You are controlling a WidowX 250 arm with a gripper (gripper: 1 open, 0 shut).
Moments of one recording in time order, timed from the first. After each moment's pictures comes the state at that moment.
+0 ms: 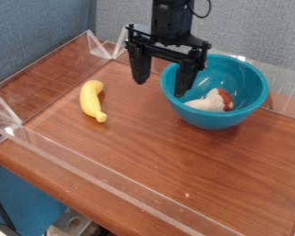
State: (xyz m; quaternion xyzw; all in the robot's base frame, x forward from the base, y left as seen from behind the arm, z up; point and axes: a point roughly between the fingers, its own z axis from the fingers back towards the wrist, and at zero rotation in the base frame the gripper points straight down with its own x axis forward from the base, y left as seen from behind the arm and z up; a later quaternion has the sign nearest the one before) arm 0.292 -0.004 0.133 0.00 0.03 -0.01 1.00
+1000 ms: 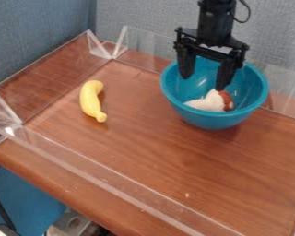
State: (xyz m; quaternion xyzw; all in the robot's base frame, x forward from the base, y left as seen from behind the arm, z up) arm 0.370 -0.029 0.101 -0.01 0.02 -0.06 1.00
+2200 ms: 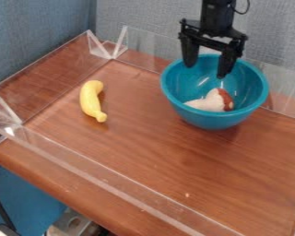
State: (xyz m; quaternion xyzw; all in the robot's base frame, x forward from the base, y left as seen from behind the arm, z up) arm 0.403 -0.021 0.099 -0.01 0.00 -0.07 1.00
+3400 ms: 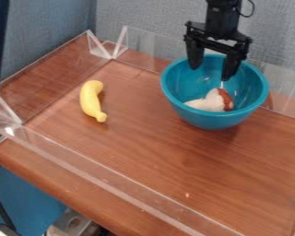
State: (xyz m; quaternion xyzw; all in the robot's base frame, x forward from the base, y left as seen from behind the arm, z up) arm 0.407 -0.028 0.096 -0.01 0.00 -0.09 1.00
